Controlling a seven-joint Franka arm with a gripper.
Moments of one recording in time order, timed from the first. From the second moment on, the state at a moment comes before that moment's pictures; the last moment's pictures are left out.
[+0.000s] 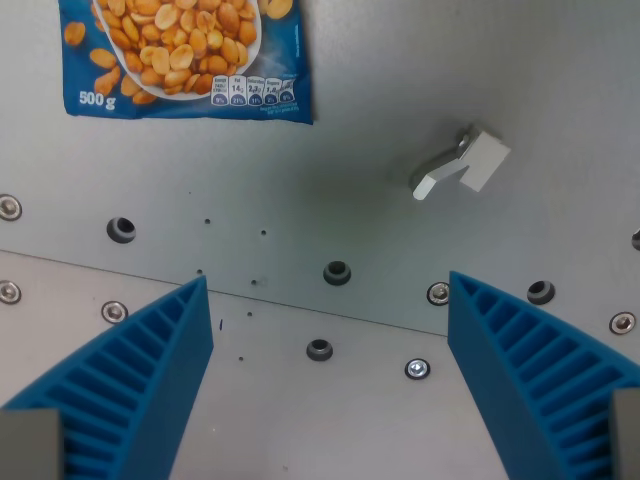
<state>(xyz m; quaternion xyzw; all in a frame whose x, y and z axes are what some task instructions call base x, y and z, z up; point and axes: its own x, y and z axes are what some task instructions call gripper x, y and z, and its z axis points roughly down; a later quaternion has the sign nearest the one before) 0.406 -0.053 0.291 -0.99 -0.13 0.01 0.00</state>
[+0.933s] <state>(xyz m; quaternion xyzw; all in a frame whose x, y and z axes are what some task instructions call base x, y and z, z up) 0.406 -0.052 0.291 -0.99 -0.16 0.01 0.00</state>
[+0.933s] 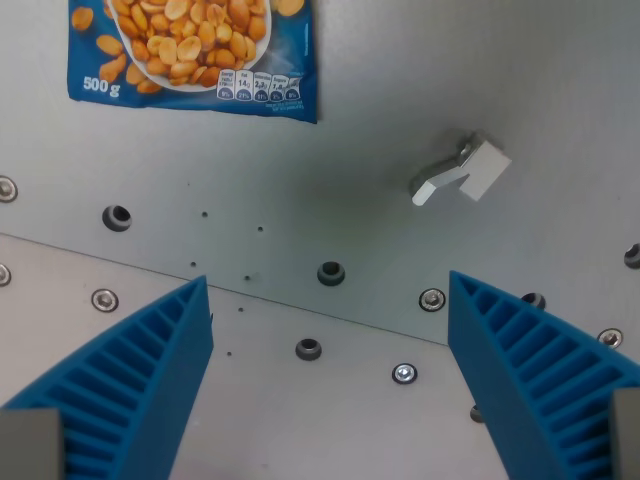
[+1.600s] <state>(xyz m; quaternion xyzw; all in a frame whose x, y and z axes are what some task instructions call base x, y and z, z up) 0.406 -0.052 0.291 -0.98 -0.21 0.01 0.00</state>
